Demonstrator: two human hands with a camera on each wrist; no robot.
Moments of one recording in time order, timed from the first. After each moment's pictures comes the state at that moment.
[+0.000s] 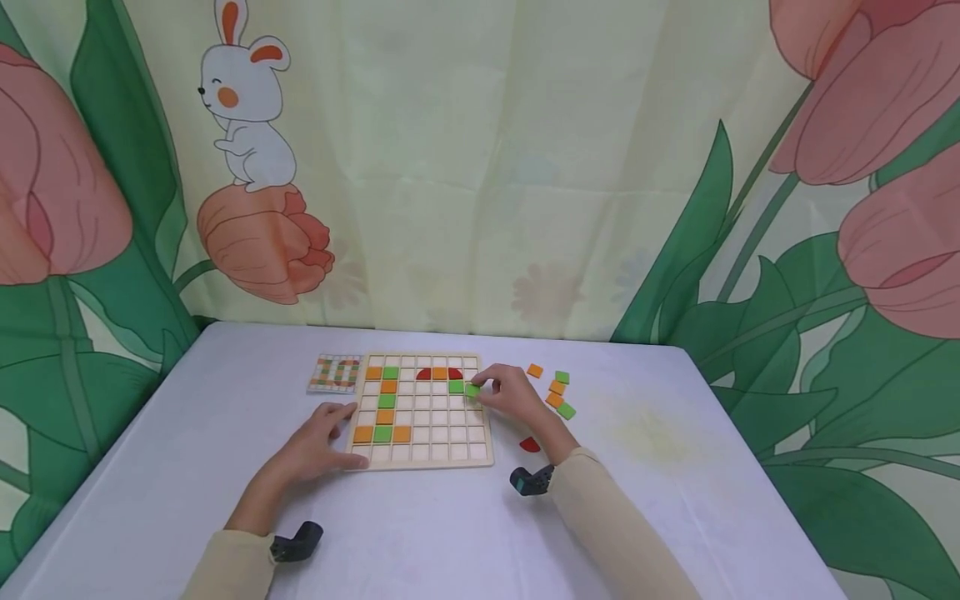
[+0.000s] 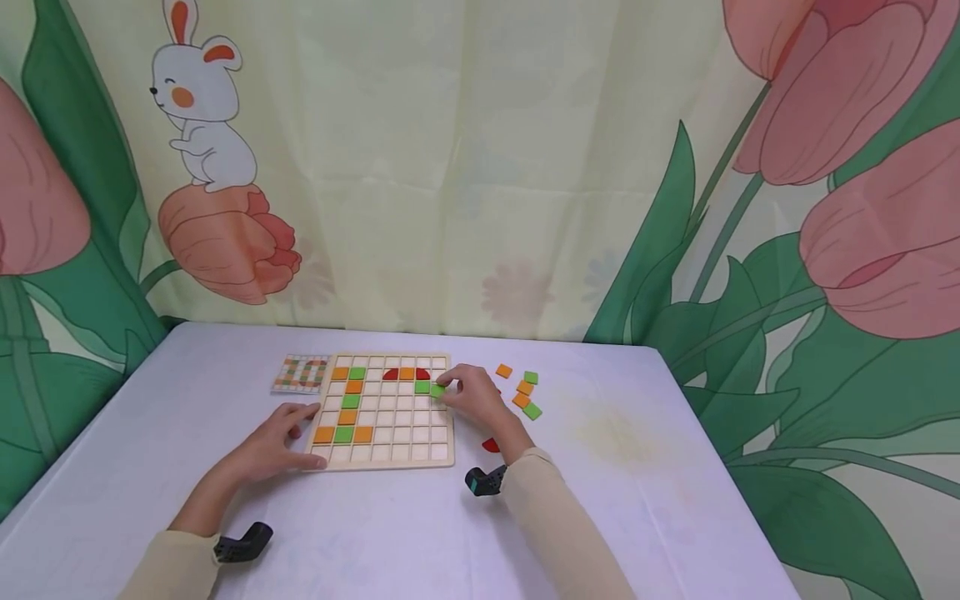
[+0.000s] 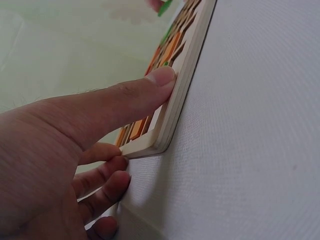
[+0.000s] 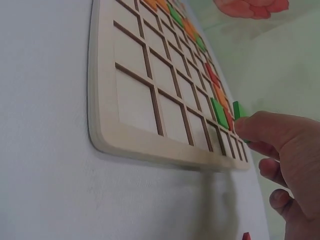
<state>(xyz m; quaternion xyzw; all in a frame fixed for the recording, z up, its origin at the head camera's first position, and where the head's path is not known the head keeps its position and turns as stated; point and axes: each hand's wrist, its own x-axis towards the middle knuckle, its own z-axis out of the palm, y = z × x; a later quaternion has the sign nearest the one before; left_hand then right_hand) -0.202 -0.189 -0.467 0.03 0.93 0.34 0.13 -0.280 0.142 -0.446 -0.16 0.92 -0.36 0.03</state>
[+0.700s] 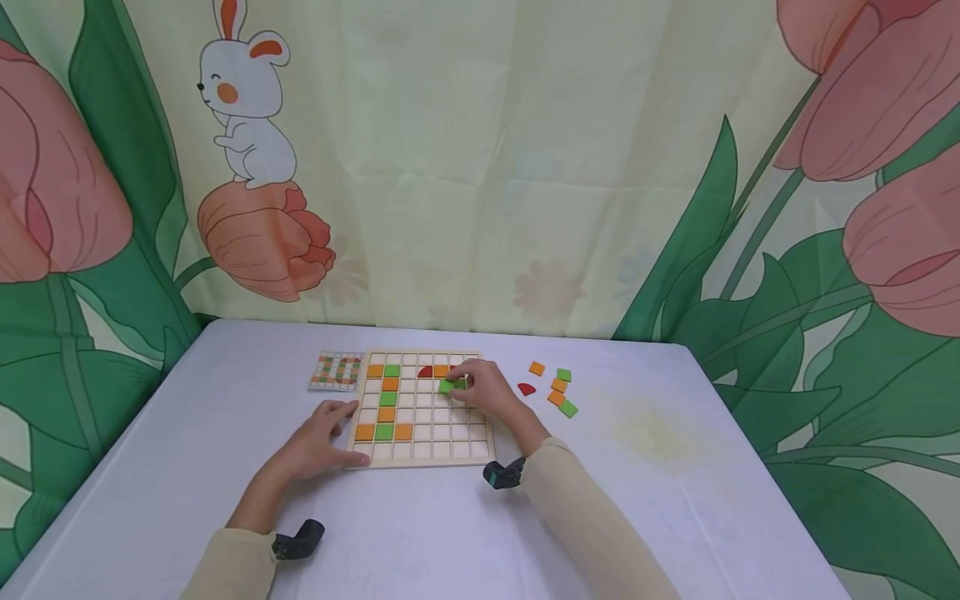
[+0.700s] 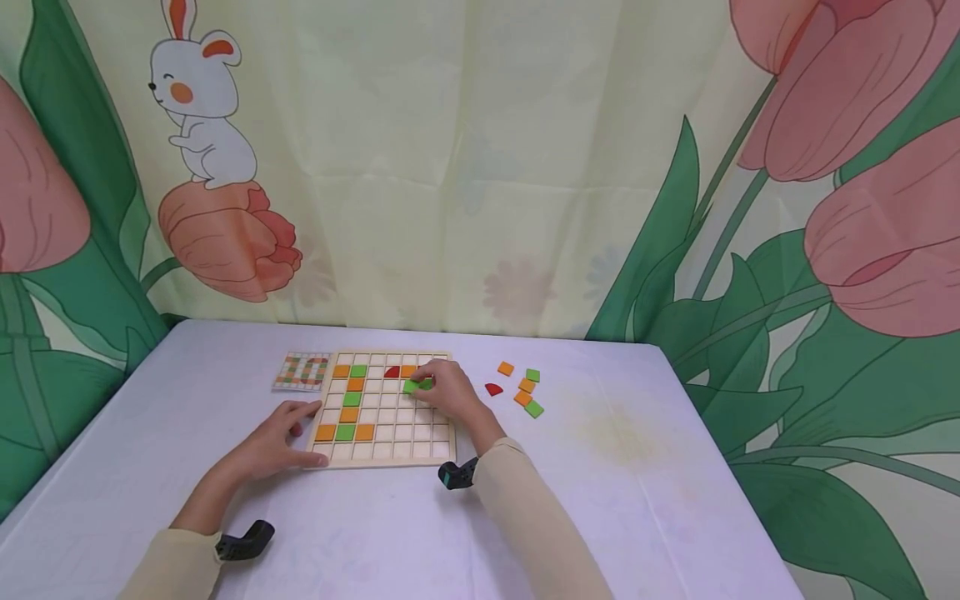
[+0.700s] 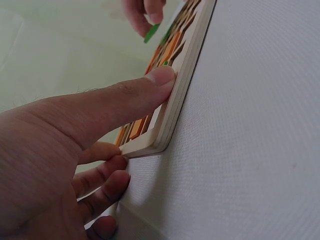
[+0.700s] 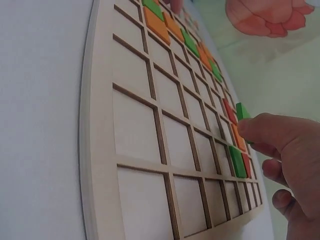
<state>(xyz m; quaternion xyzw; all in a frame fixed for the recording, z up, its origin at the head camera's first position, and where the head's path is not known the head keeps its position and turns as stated) -0.203 -0.188 -0.465 0.02 0.93 0.34 0.13 -0.291 0.102 -0.452 -0.20 0.92 -0.35 0.04</state>
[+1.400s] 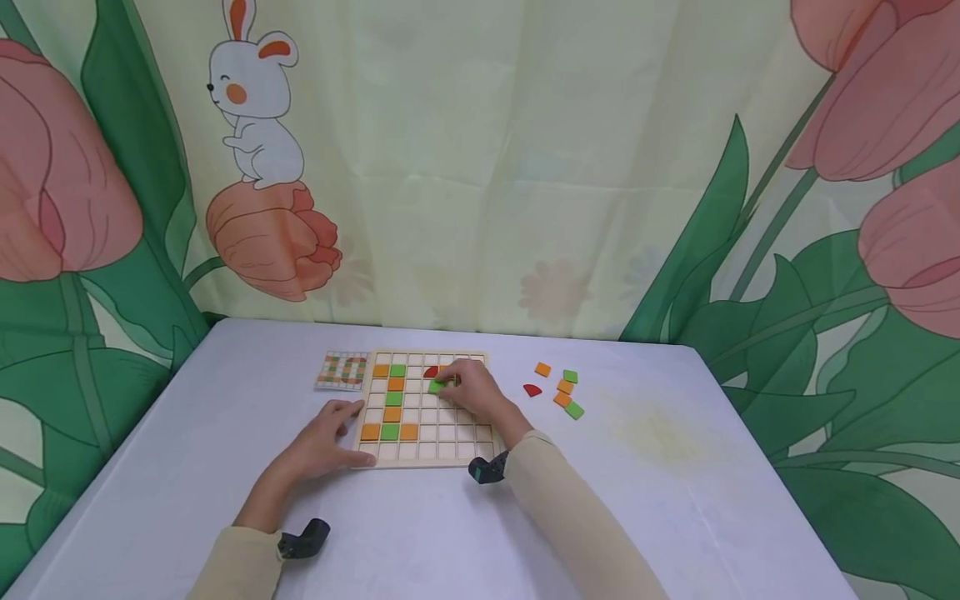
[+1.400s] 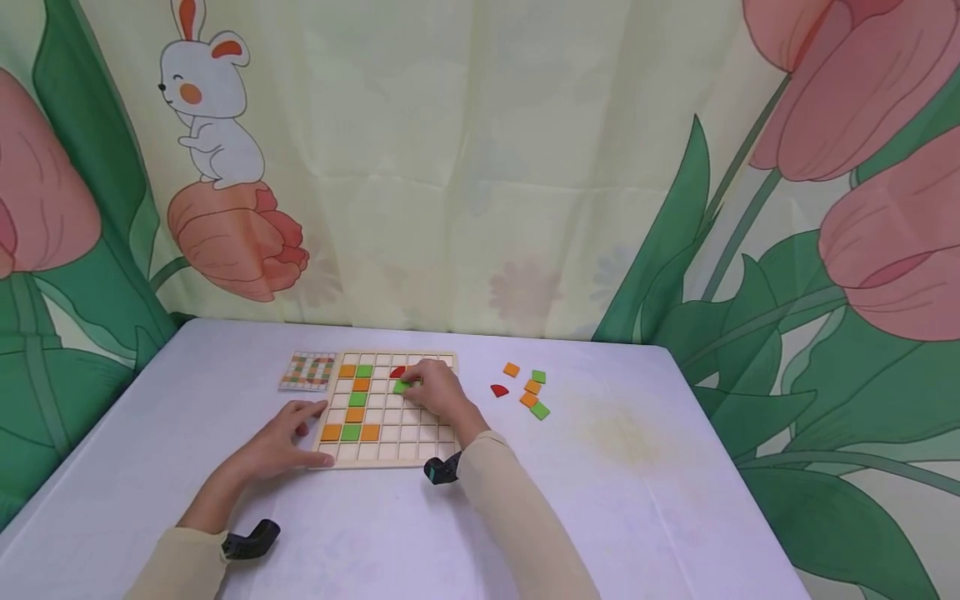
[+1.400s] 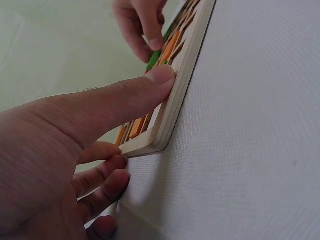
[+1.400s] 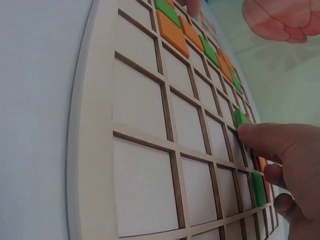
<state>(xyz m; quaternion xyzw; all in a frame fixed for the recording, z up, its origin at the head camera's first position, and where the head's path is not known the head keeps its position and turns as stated) -0.204 -0.190 -0.468 0.02 0.93 0.35 0.13 -0.298 0.075 -0.455 -0.19 0.92 -0.34 0.07</state>
